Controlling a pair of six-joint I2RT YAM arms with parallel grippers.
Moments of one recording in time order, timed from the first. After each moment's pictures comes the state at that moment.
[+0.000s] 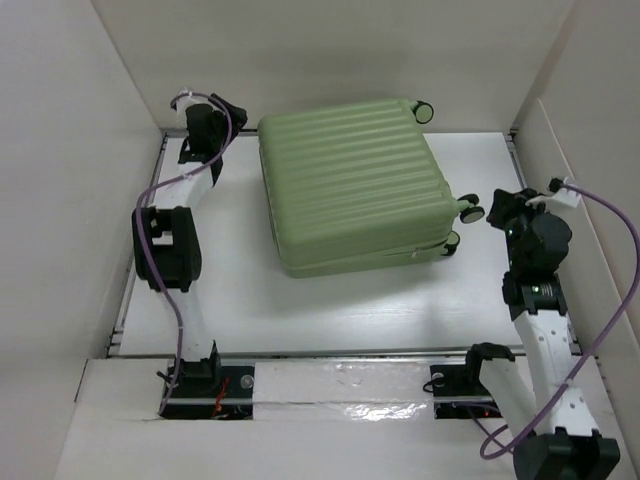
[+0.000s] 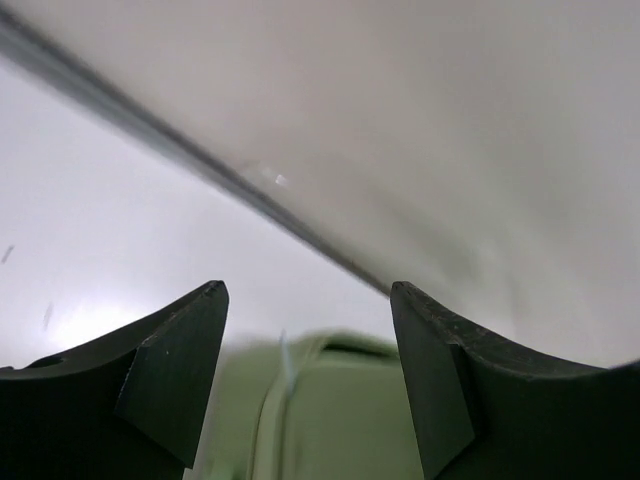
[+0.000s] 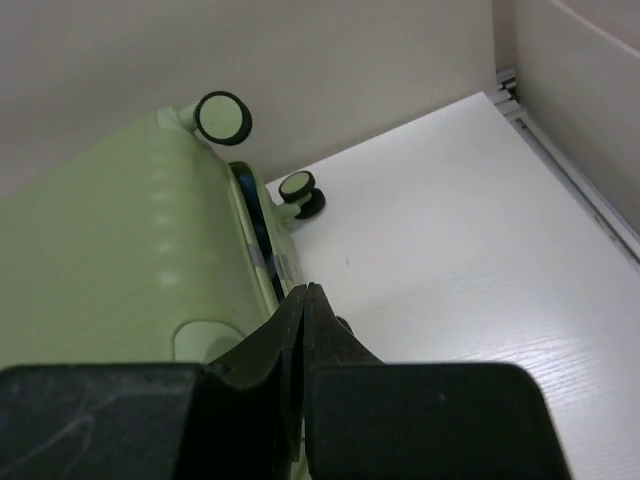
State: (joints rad) left arm -0.04 1.87 1.42 0.21 -0.04 -0.86; right arm -0.08 0.79 0.73 0.05 0.06 0.38
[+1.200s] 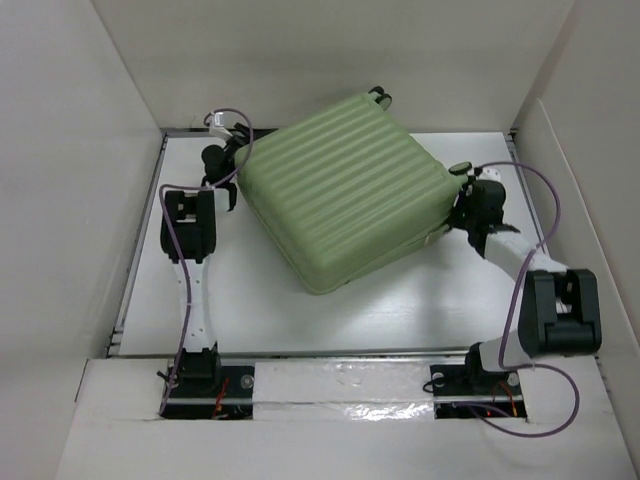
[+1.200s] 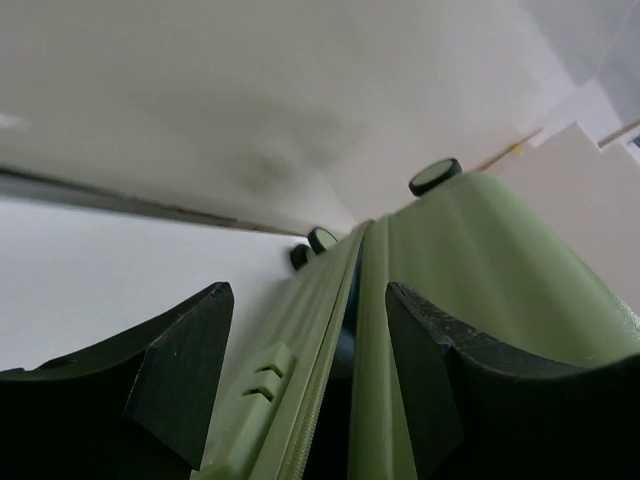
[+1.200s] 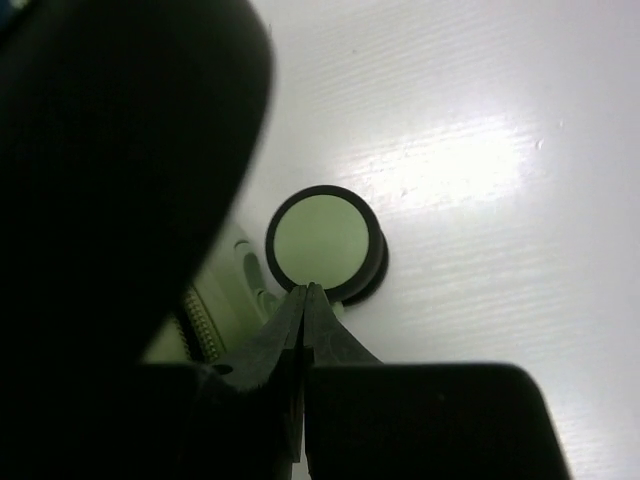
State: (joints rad) left arm -0.05 2.49 1.70 1.04 0.58 -1.06; right arm 0.02 1.40 0.74 0.12 0.03 0.28
